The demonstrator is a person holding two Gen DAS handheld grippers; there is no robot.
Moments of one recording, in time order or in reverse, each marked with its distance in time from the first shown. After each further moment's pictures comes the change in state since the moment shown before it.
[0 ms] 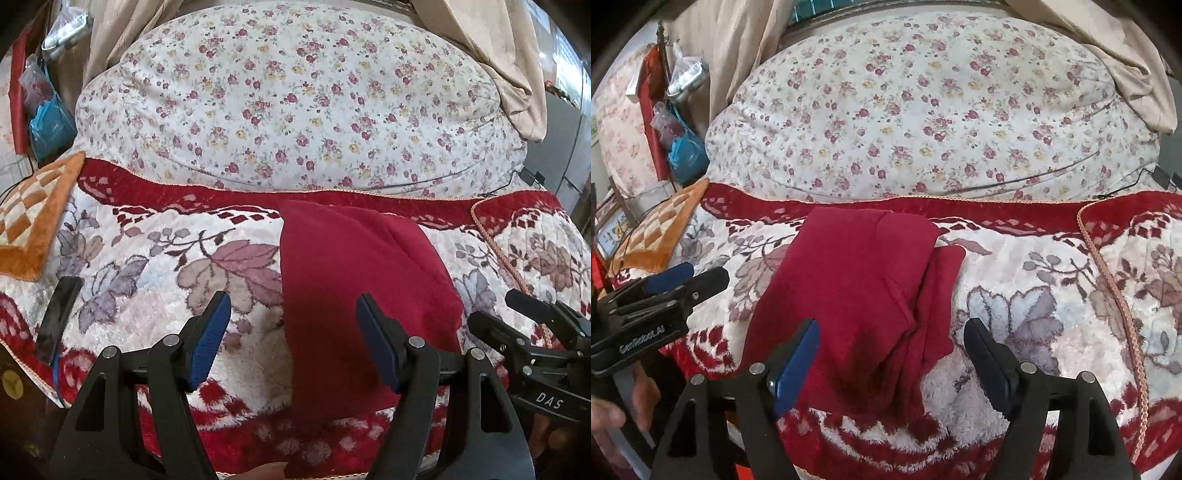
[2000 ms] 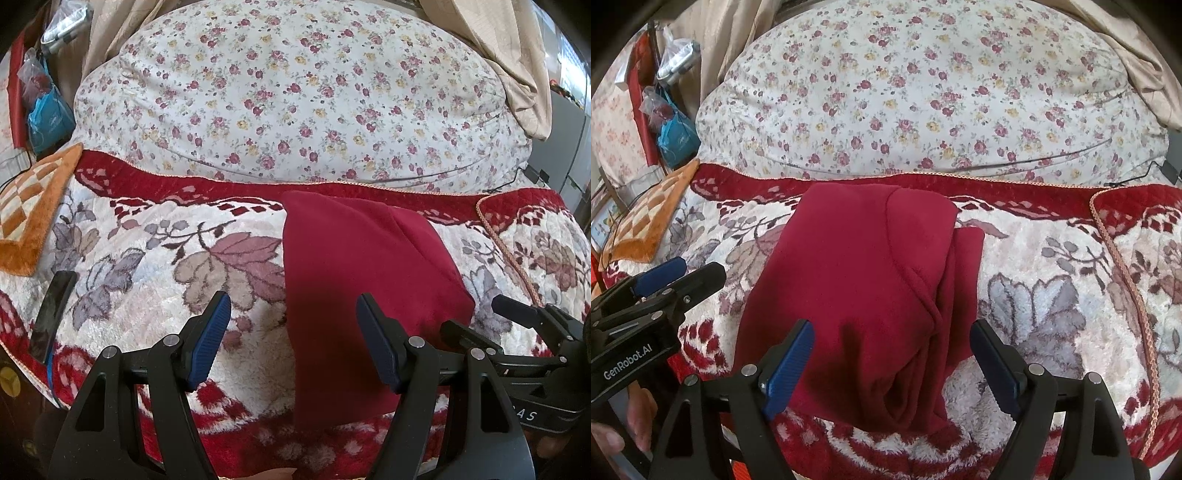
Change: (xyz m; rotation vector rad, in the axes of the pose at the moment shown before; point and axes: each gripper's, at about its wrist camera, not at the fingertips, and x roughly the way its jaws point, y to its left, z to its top) left arm 0.014 0.002 -0.004 -0.011 0.020 0.006; right arm 0.032 0.018 0.002 -0.001 0.091 -0.025
